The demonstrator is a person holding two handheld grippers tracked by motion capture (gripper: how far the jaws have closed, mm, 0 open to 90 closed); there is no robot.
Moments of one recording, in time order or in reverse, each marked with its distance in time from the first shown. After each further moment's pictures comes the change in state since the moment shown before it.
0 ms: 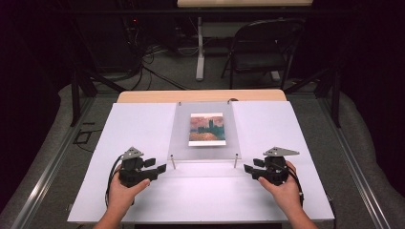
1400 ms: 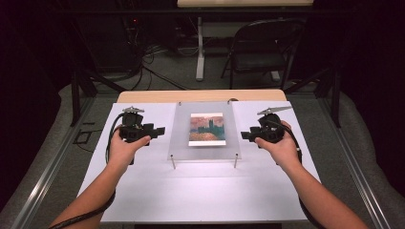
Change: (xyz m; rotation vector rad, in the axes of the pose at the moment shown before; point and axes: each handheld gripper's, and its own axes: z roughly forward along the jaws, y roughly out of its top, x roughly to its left) left arm 0.031 0.115 0.014 0.042 0.055 -0.051; right arm -0.024 0.113 0.018 0.075 0.003 -0.031
